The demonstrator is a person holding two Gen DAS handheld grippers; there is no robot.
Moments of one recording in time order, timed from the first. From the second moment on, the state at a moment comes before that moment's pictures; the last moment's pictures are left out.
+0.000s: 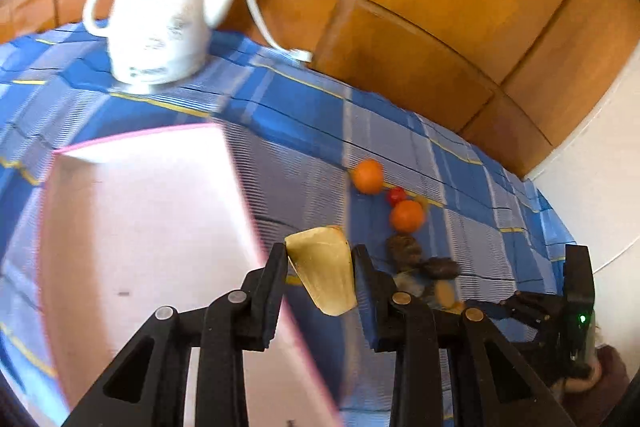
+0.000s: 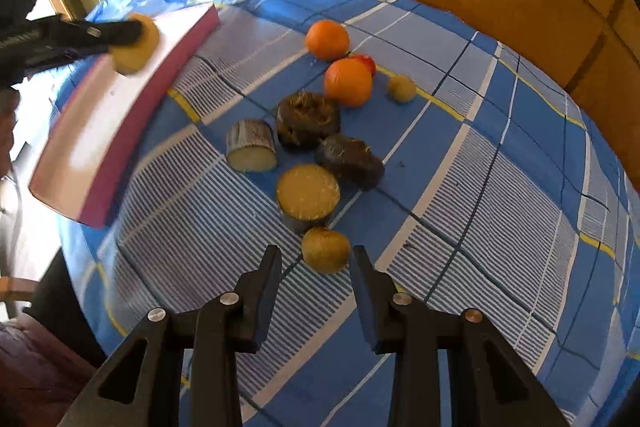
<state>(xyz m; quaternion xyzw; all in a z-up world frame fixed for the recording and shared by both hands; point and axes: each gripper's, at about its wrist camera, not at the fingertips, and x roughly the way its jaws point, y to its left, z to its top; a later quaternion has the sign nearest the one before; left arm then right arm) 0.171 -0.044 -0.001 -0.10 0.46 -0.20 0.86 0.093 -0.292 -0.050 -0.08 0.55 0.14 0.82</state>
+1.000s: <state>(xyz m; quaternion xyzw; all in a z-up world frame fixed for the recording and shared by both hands) 0.123 0.060 -0.036 -0.08 0.45 0.02 0.89 0.095 -0.288 -0.055 -0.12 0.56 0.14 0.81</state>
